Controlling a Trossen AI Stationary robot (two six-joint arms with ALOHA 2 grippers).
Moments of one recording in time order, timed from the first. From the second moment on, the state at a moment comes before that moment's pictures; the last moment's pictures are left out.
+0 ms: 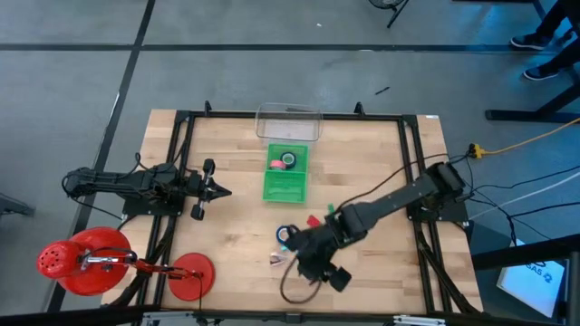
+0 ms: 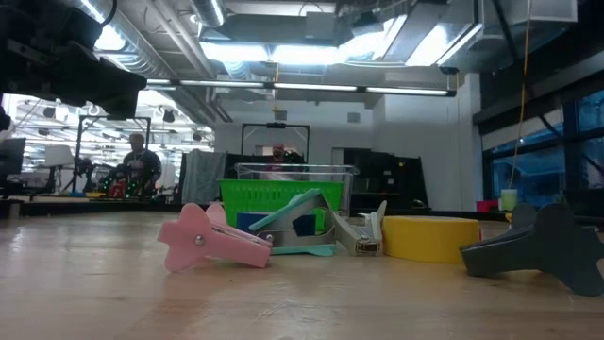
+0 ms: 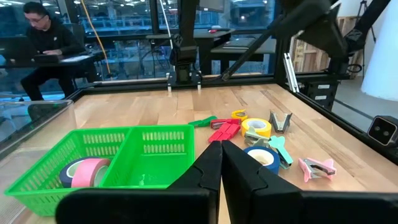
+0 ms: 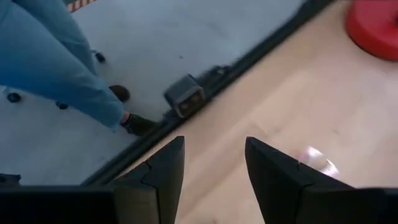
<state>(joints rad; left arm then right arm) -0.01 0.10 0.01 0.03 0.07 0.02 0.46 1.90 1.64 -0.64 -0.39 -0.27</state>
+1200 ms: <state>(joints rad) -0.01 0.10 0.01 0.03 0.07 0.02 0.51 1.90 1.24 -0.51 0.17 0.33</state>
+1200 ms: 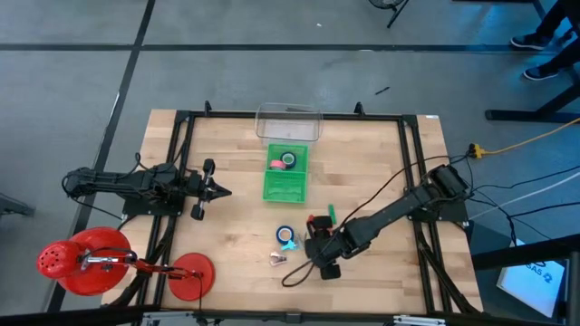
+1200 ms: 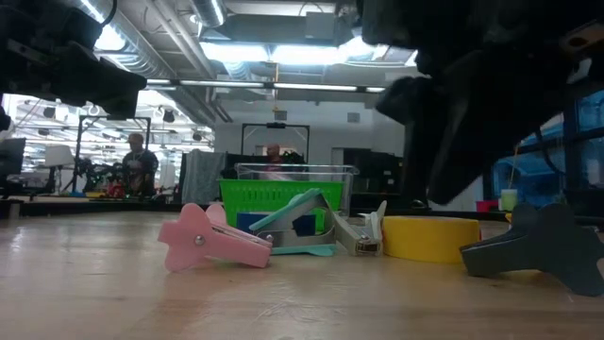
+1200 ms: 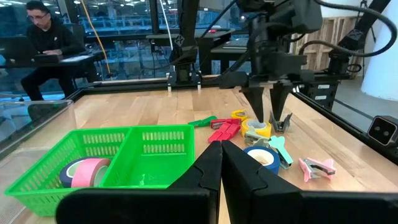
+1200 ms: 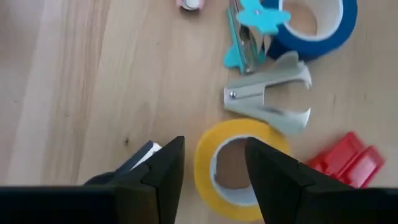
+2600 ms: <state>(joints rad) -0.01 0.10 0.01 0.03 0.07 0.02 0.46 1.90 1.07 -0.34 0.17 0.44</state>
